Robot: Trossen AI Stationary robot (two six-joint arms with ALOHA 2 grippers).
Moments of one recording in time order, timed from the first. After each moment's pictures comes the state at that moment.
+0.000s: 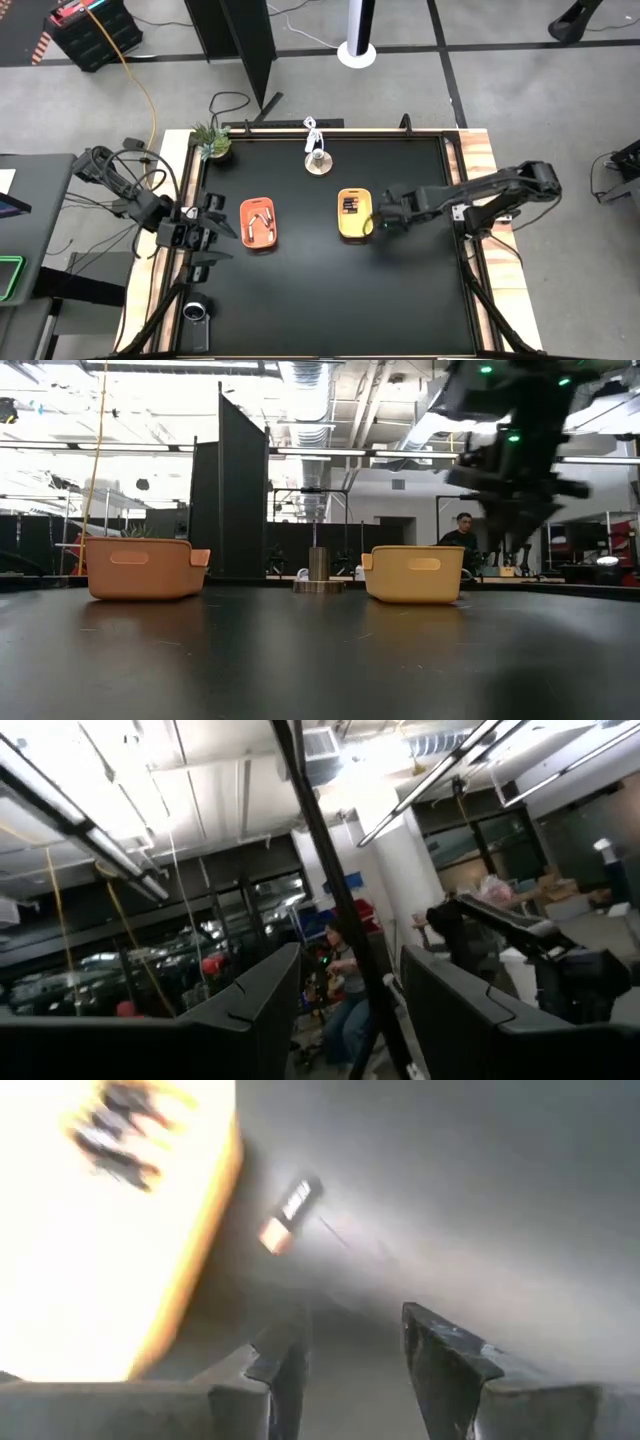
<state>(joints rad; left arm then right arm) -0.59 0.82 0.67 0.65 -0.22 0.49 0.11 1.42 0.87 -0.95 0.39 1.30</state>
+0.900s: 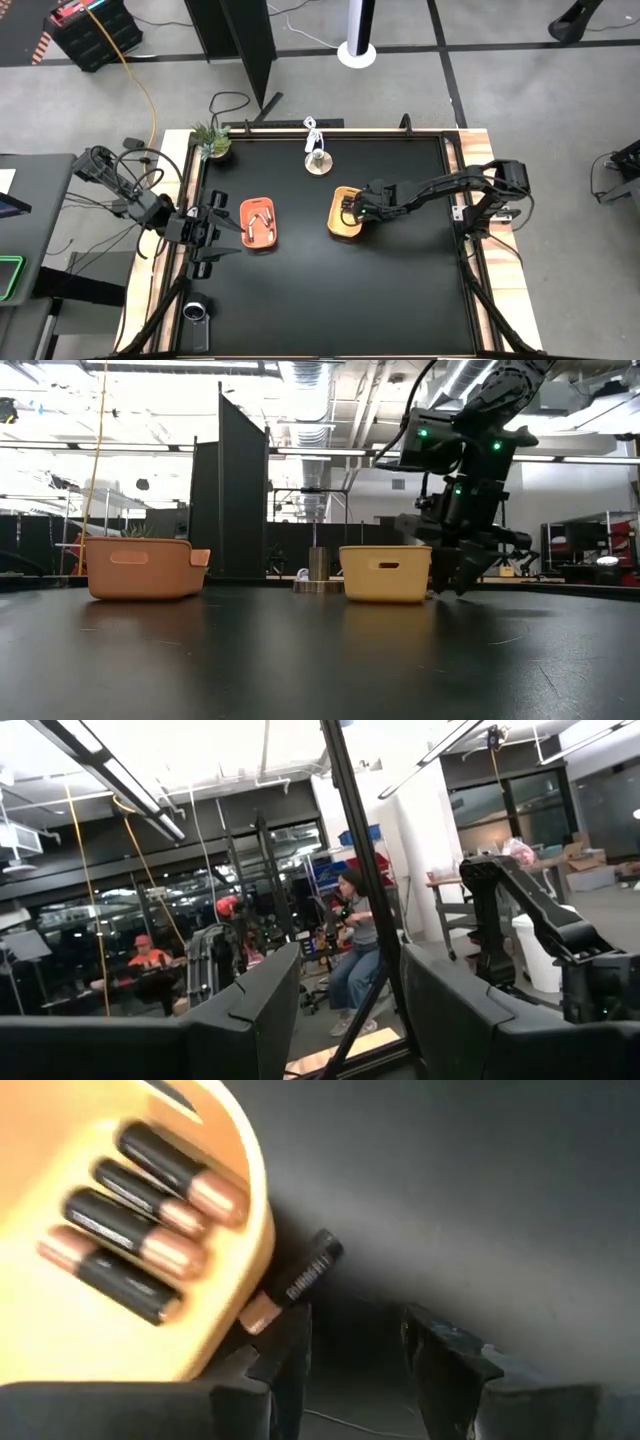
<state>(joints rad) -0.59 0.78 0.67 0.51 -0.33 0.40 -0.07 1.66 0.86 -0.53 0.34 1.12</state>
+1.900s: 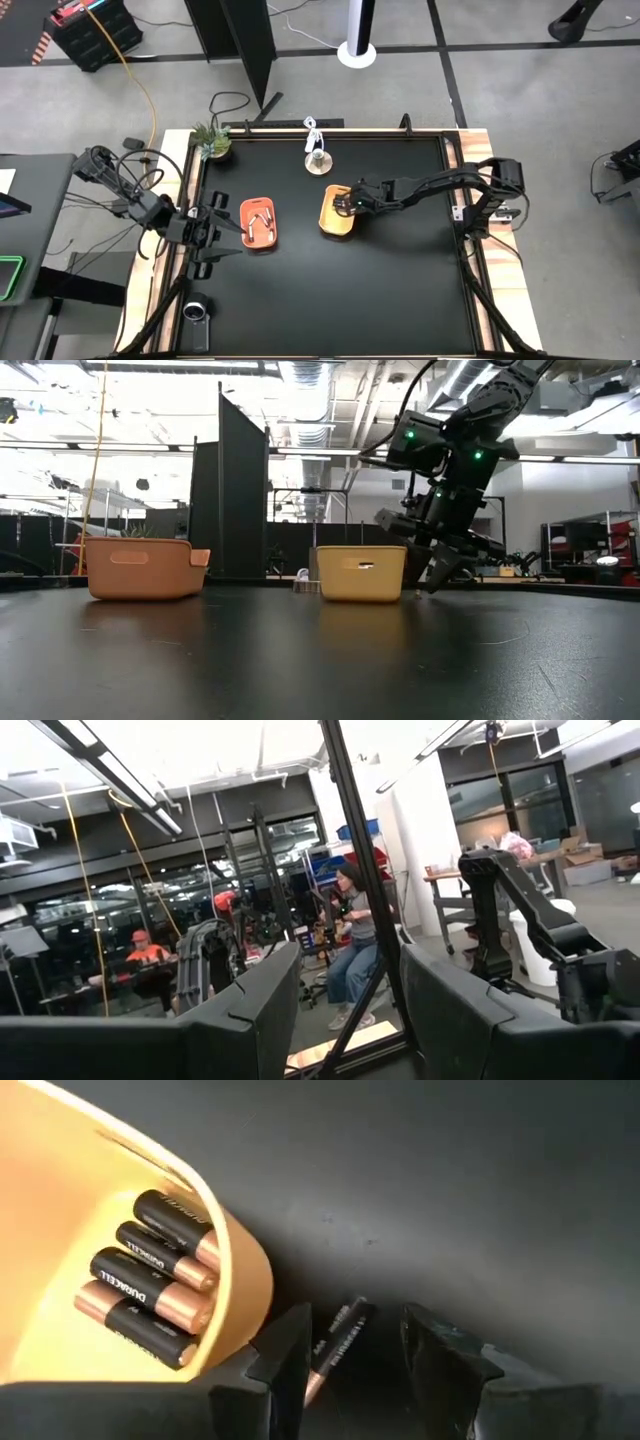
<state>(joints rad) -0.59 0.78 0.67 0.49 -0.33 0.40 -0.14 1.68 0.86 -0.34 0.35 1.09</state>
